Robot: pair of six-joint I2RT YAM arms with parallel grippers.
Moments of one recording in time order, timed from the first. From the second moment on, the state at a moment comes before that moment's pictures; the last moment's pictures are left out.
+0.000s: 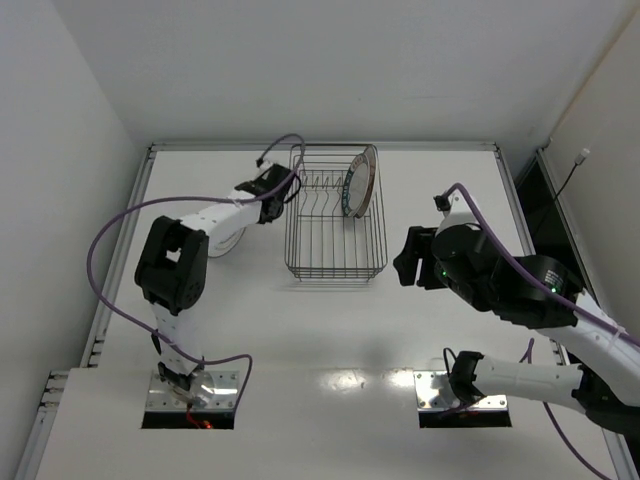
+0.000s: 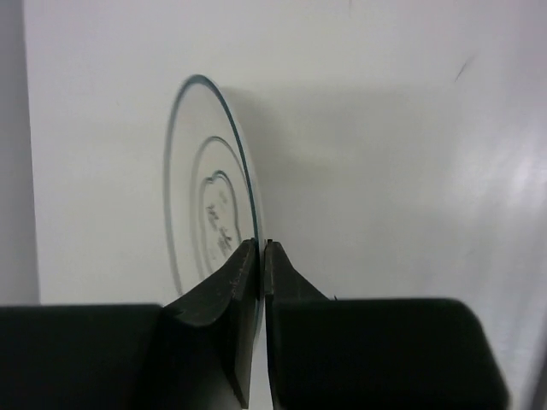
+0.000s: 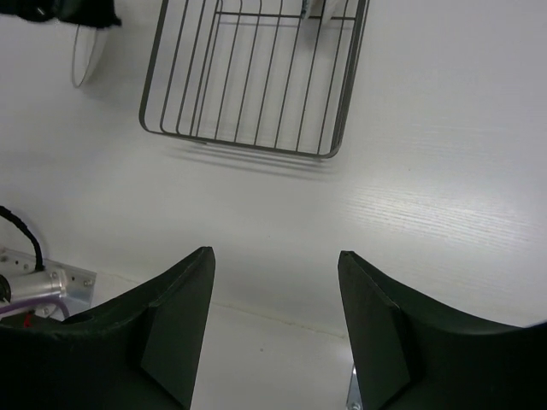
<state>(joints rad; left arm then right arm) -0.44 1.91 1.37 -0.52 -0.69 -0.21 1.02 0.94 1.35 -1.11 0.55 0.70</state>
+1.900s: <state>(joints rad) -0.55 1.97 1.58 0.08 -0.02 -0.69 1.02 0.60 1.06 -1.30 0.53 0.94</state>
